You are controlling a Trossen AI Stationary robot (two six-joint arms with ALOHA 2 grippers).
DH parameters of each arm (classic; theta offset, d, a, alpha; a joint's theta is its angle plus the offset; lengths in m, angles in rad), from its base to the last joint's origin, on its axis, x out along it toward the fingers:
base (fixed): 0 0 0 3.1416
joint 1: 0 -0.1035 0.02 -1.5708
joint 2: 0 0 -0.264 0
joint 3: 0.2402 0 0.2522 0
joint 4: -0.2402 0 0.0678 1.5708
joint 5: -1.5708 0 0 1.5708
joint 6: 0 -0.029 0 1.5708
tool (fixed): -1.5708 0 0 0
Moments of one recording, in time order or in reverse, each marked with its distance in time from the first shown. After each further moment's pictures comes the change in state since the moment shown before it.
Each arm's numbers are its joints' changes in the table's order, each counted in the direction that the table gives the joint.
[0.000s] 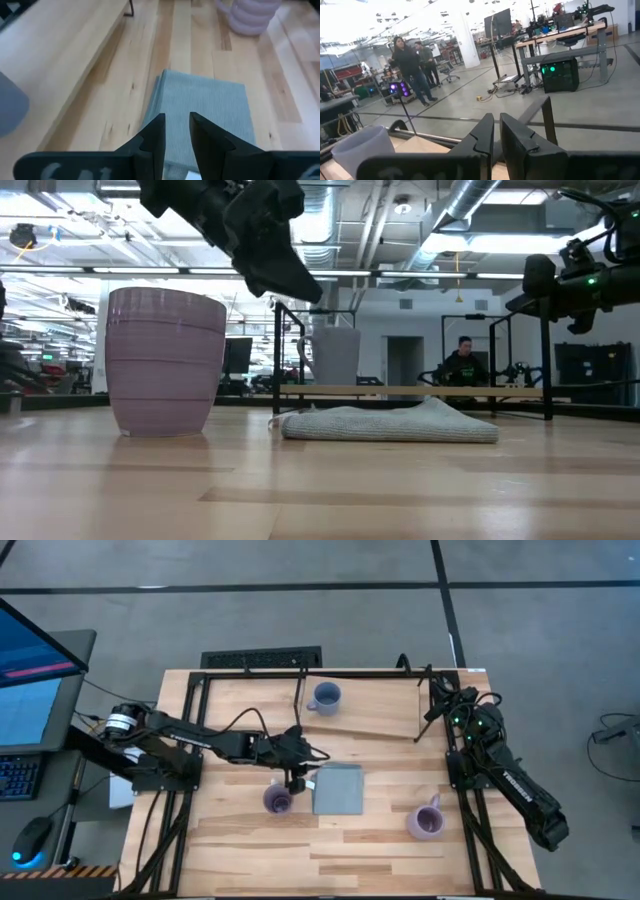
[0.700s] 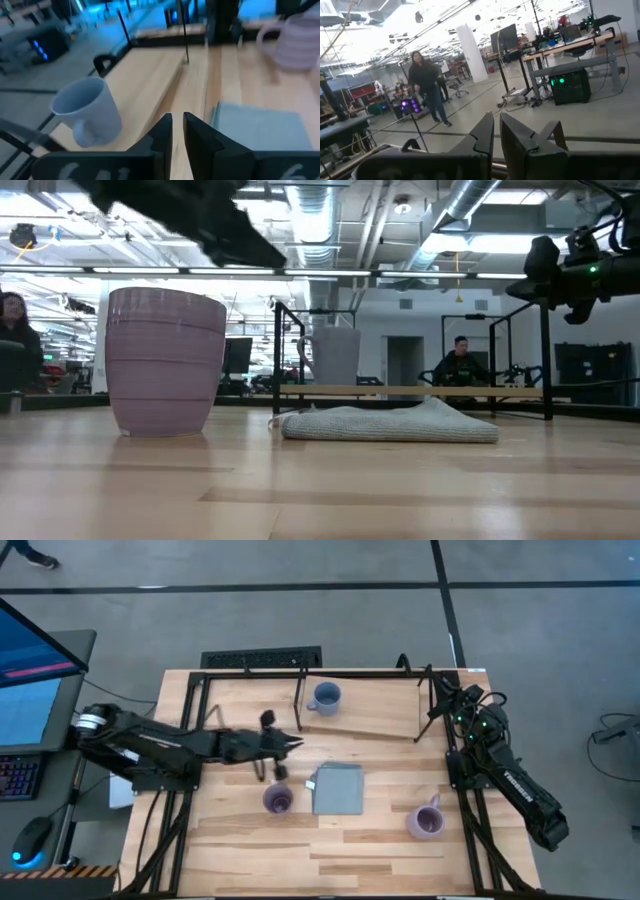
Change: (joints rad) left arm 0.012 0.307 -0.277 0.246 -0.267 -0.155; right arm 0.001 0.001 0.016 0.073 -0.012 -0.054
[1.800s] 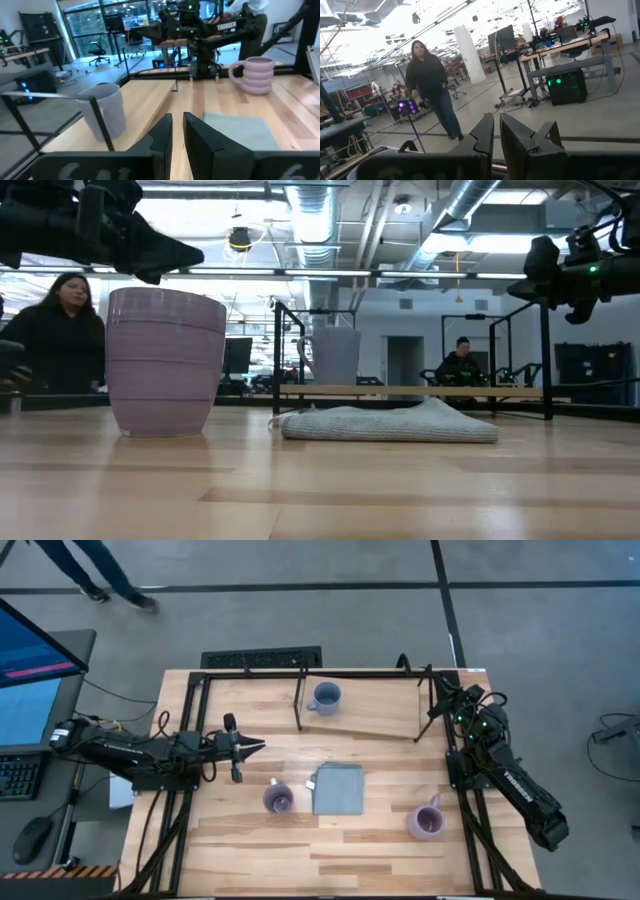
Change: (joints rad) left arm -0.006 0.632 -0.502 0.173 0.116 -0.052; right arm 0.000 0.000 0.002 -0.002 0.017 0.000
